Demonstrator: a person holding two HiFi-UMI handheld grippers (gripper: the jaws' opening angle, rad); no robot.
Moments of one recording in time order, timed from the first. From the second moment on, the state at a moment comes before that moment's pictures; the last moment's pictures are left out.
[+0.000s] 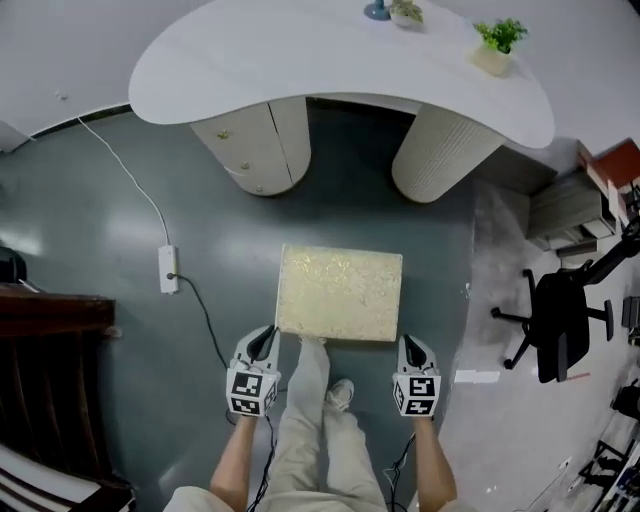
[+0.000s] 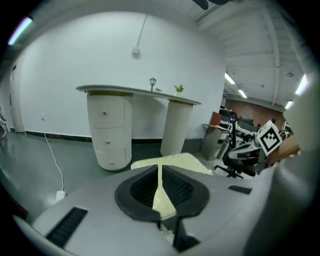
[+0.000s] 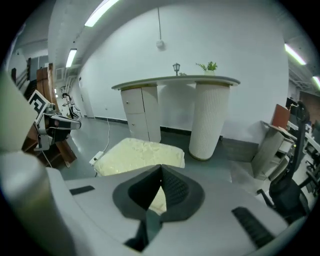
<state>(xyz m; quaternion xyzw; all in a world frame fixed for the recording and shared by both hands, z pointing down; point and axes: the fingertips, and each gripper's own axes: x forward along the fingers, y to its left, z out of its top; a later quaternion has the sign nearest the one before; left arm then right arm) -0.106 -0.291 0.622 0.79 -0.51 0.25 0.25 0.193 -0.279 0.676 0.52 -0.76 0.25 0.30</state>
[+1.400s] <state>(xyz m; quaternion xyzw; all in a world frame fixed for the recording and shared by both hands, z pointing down) -0.064 -0.354 0.234 0.83 -0.50 0.18 0.19 0.190 -0.339 0.260 0.55 -0.79 0.16 0.20</state>
